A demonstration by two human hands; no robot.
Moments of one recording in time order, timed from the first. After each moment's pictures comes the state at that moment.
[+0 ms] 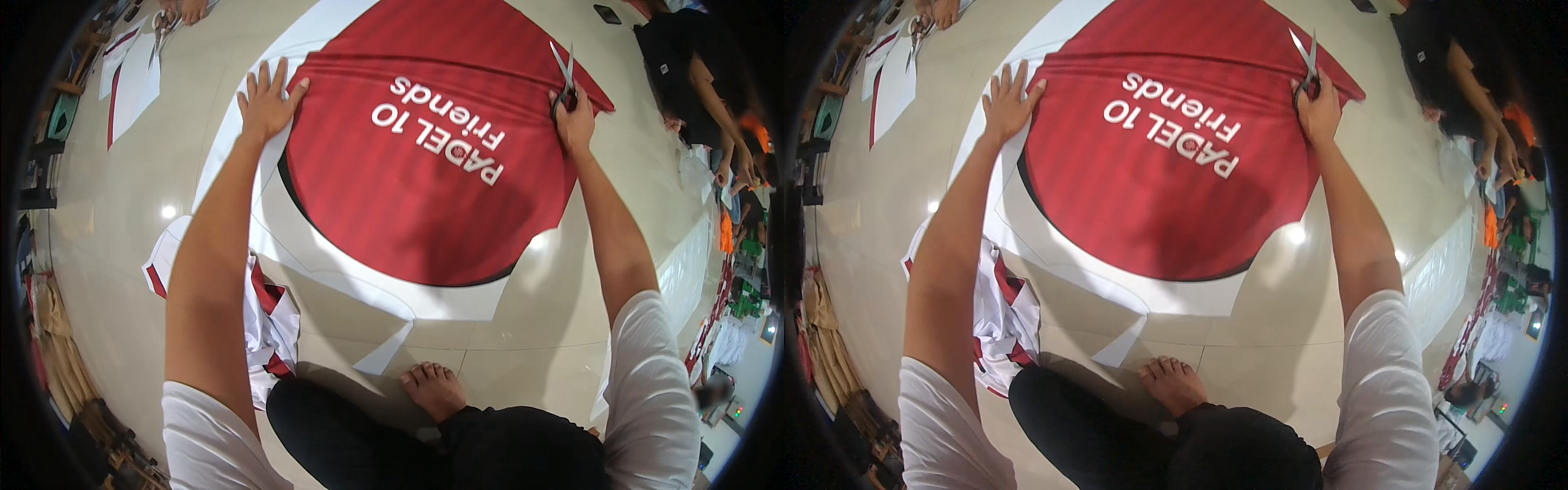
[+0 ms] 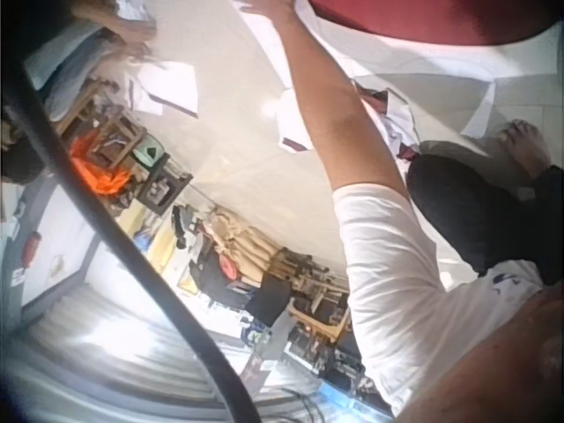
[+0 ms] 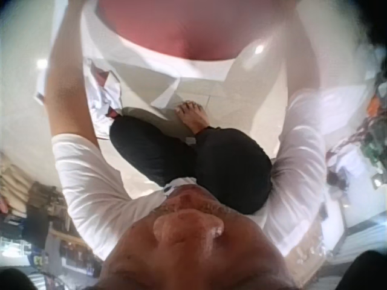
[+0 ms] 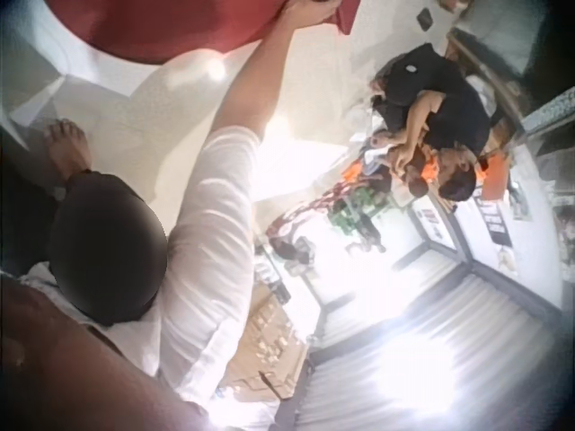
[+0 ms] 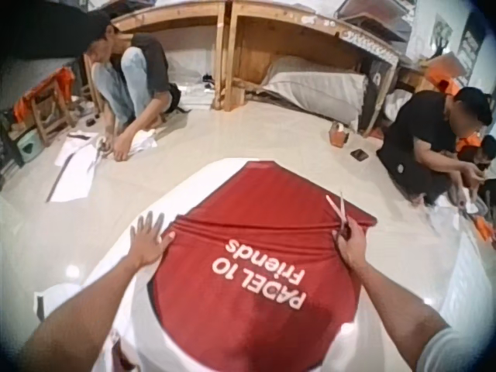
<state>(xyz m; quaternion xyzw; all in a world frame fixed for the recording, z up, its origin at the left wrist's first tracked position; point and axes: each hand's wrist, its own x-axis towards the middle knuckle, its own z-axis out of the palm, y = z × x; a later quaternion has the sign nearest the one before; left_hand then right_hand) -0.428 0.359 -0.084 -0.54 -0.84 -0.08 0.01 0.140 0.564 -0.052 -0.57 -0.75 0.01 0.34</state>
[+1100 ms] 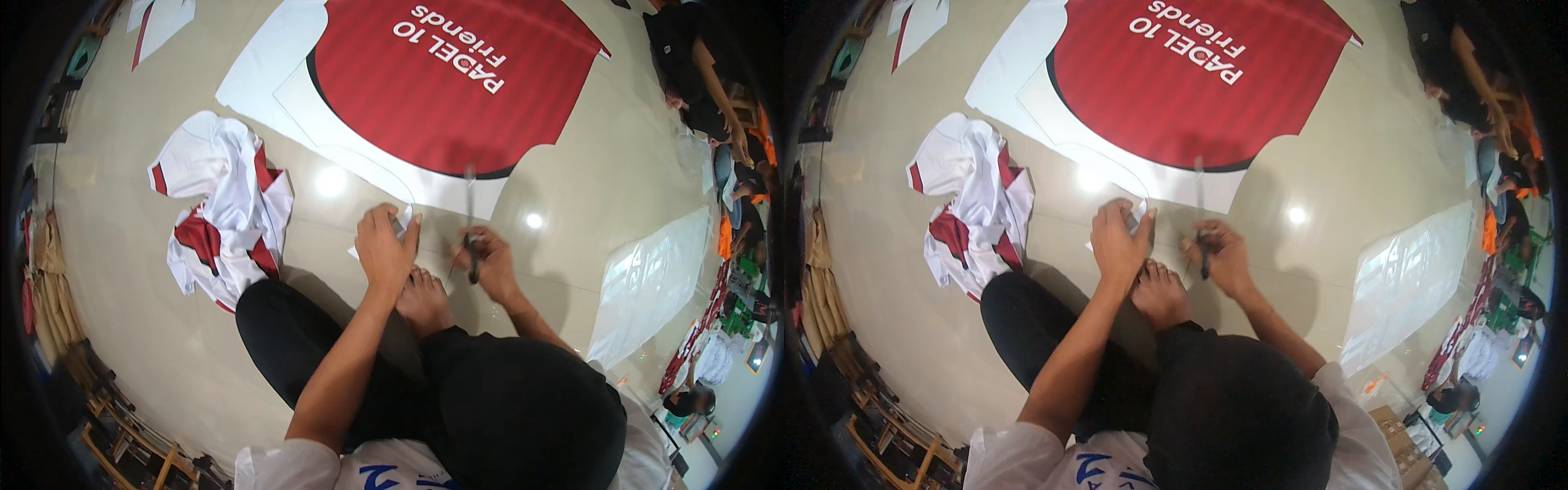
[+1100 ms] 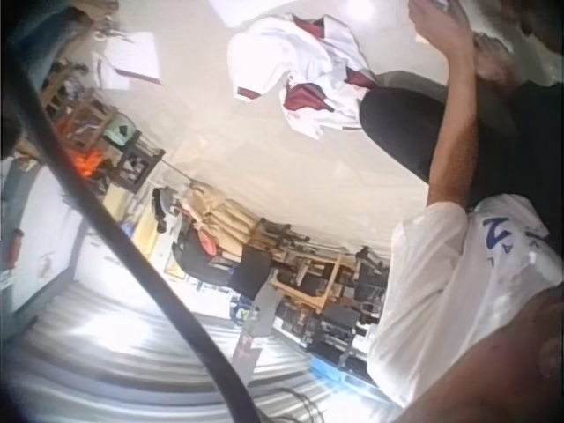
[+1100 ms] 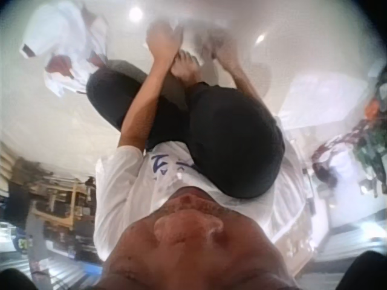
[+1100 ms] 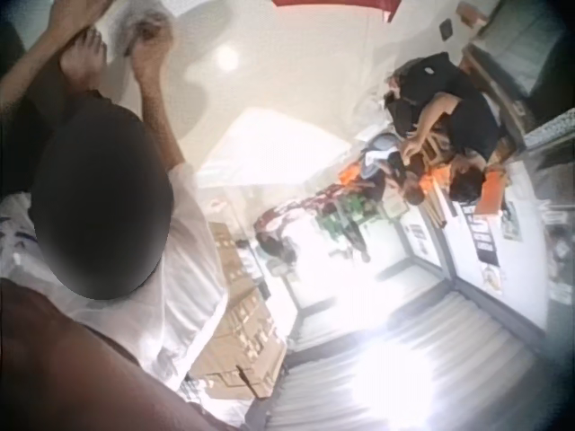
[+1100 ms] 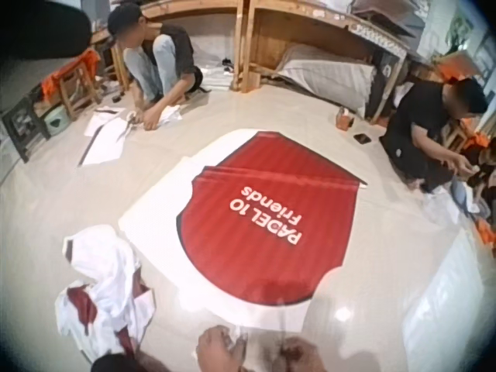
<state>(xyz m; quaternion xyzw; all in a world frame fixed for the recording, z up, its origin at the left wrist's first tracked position) -0.040 0.018 -0.016 -0.39 -0.85 -0.29 -0.22 0.165 0.085 0.004 -0.55 -0.47 0.68 0.14</state>
